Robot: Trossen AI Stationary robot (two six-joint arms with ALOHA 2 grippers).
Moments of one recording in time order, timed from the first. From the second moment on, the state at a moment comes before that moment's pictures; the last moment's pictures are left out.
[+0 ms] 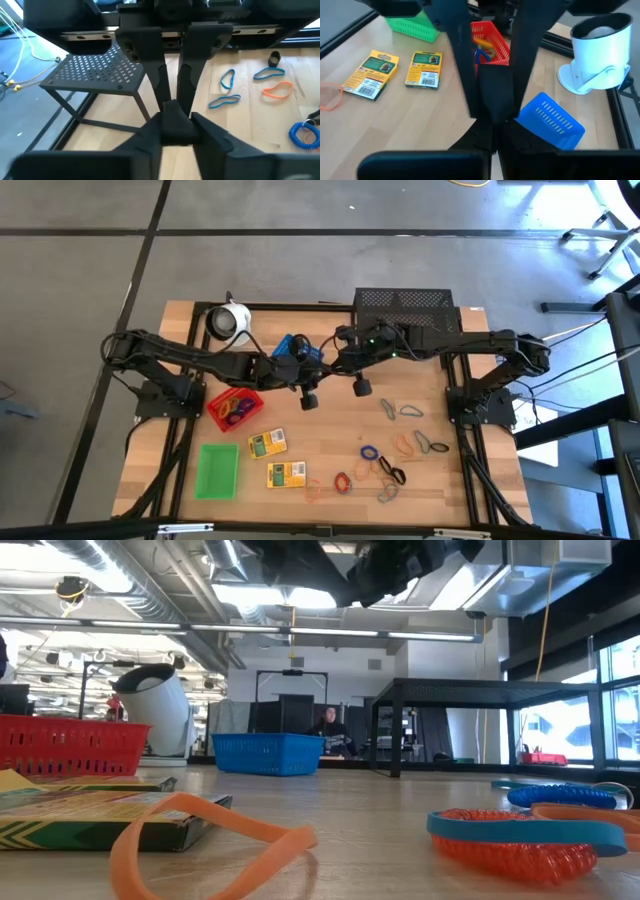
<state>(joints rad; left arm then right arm) -0.10 1.48 1.15 -0.15 -0.44 -0.01 -0.13 1.51 1.21 -0.31 -0.26 -0.40</state>
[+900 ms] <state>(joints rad) 0.01 1.53 1.15 -0.33 -0.45 -0.32 -0.13 1.27 1.21 -0.52 -0.09 -0.30</state>
